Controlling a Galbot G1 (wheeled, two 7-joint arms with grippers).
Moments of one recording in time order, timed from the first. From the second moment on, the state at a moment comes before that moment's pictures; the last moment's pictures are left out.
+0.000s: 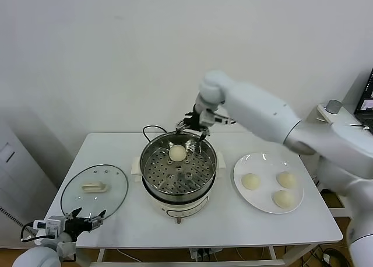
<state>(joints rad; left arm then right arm) 1.52 -0.92 -0.57 -1.96 -0.64 0.53 -0.15 0.55 1.12 -1.09 0.96 0.00 0.82 -1.21</state>
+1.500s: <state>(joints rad) 1.49 -0.93 -0.57 -1.96 -0.65 0.54 -0.15 0.25 0.90 -1.14 0.81 0.20 0.21 -1.17</state>
